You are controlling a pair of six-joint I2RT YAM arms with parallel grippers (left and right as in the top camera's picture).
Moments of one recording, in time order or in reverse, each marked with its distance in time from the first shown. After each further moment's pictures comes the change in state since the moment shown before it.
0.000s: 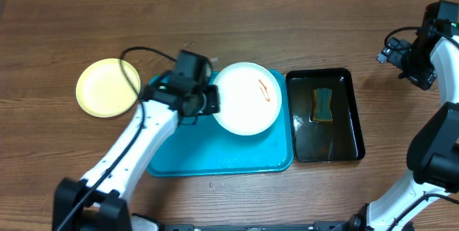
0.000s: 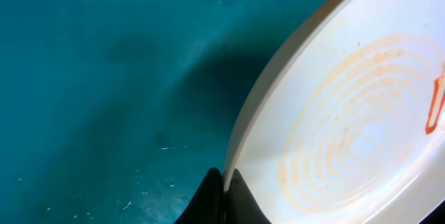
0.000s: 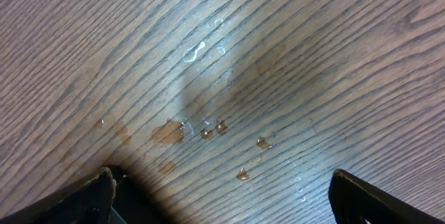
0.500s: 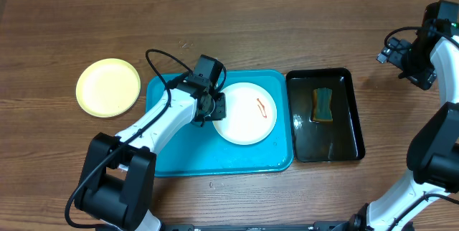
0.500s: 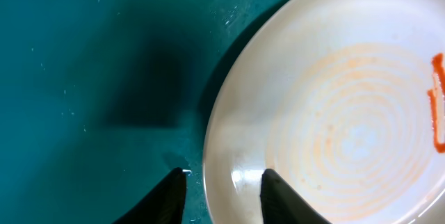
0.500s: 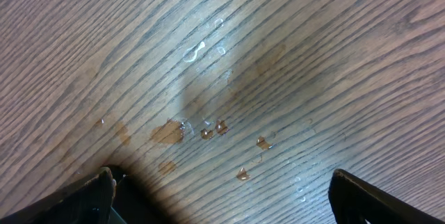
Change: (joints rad) left arm -0.031 0.211 0.008 0.032 -0.074 0.000; right arm 0.000 0.000 0.000 0.000 0.000 0.000
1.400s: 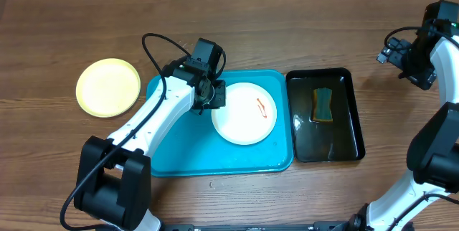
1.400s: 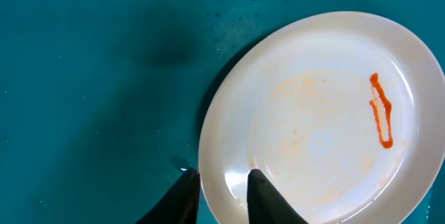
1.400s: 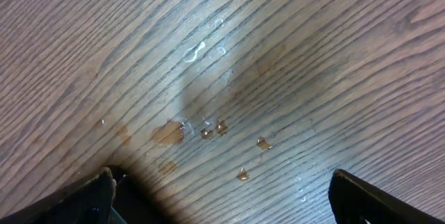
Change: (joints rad) left arm 0.013 0.002 0.163 -0.145 0.000 0.055; right arm 0.000 0.000 0.000 0.000 0.000 0.000
